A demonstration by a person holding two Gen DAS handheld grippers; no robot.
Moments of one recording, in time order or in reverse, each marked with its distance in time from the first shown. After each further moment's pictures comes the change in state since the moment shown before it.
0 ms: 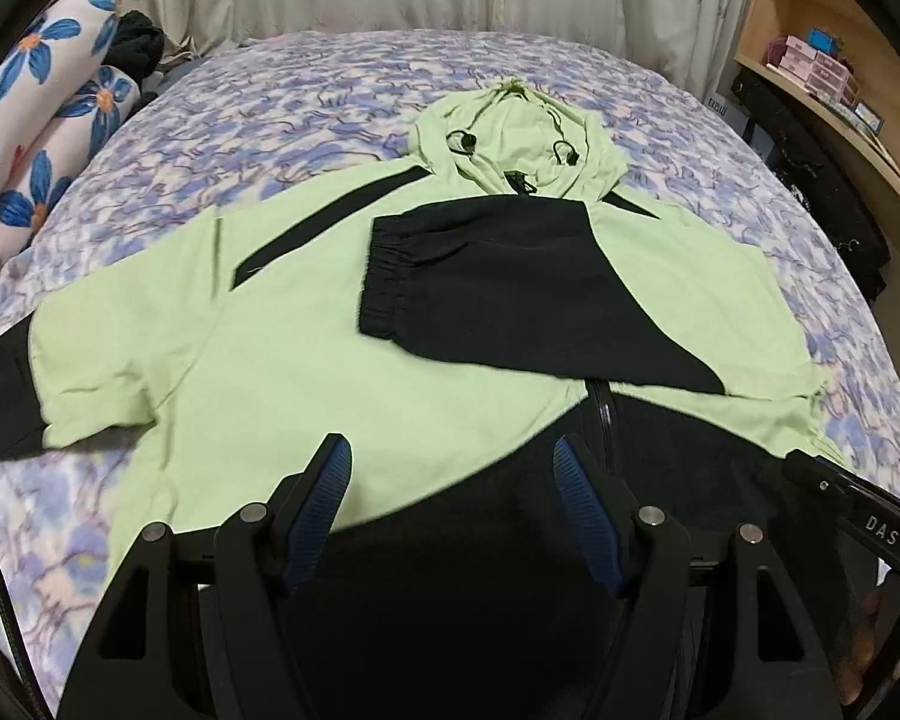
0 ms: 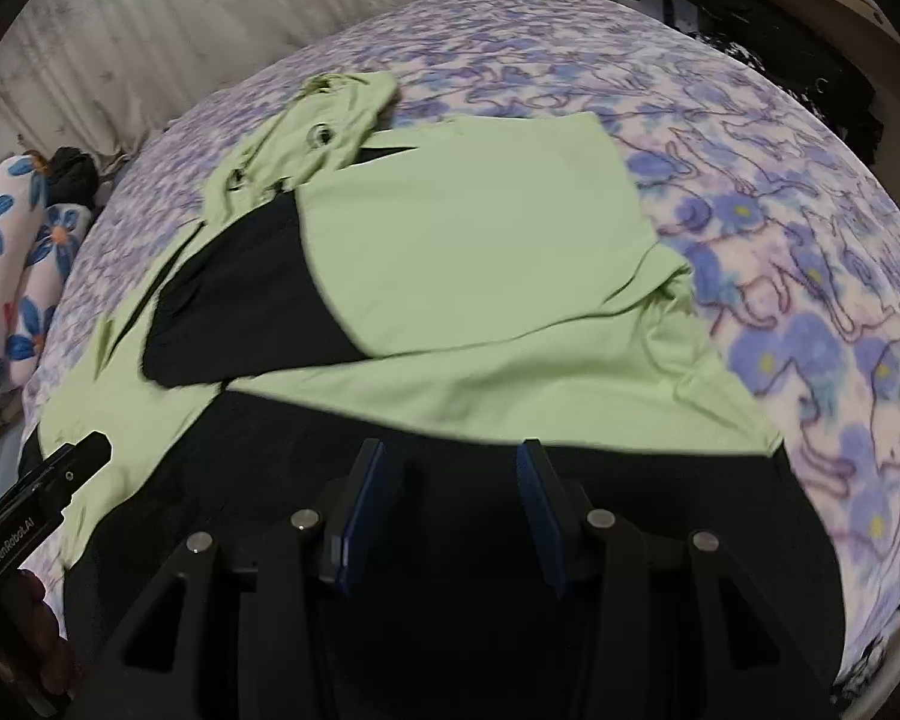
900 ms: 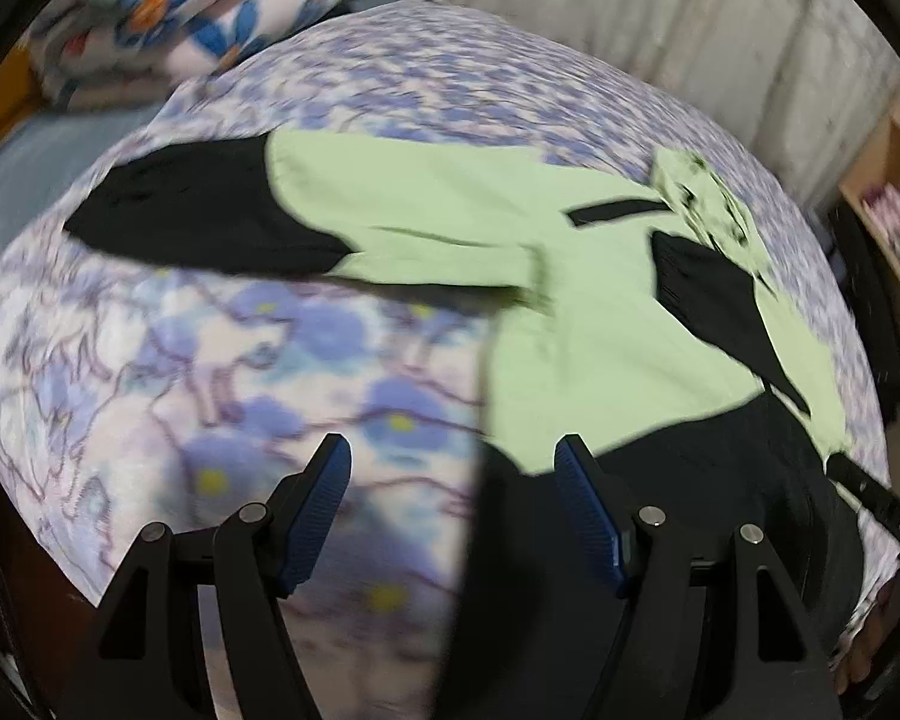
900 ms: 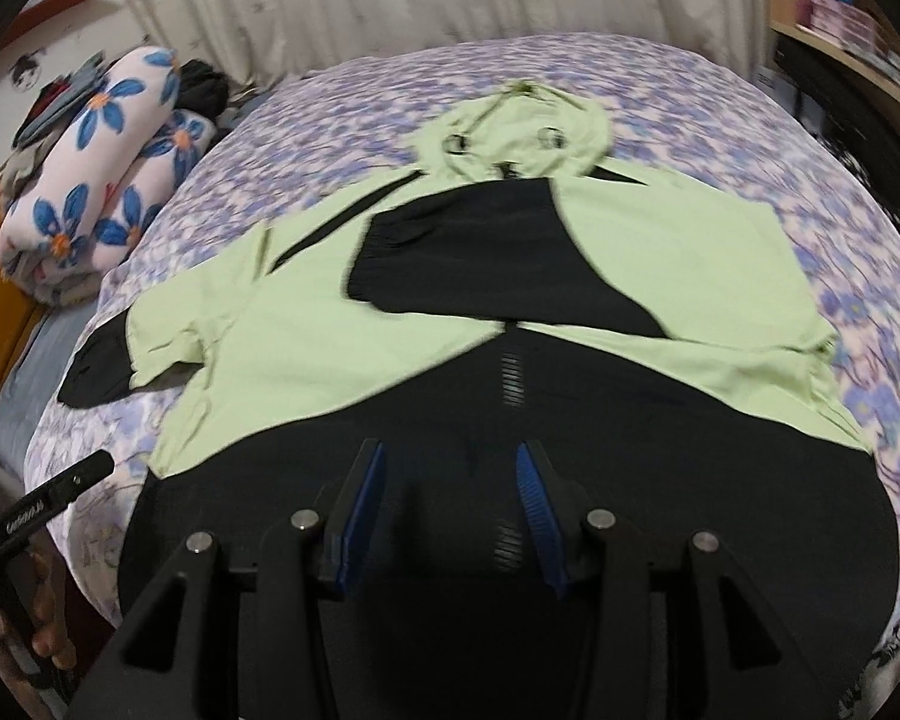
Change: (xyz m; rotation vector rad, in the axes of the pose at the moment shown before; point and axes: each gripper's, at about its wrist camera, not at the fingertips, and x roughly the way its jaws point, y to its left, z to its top) left arm -0.062 0.238 -0.092 -0.375 0.002 0.012; right arm -0.029 0.159 -0.046 -0.284 -0.034 0.103
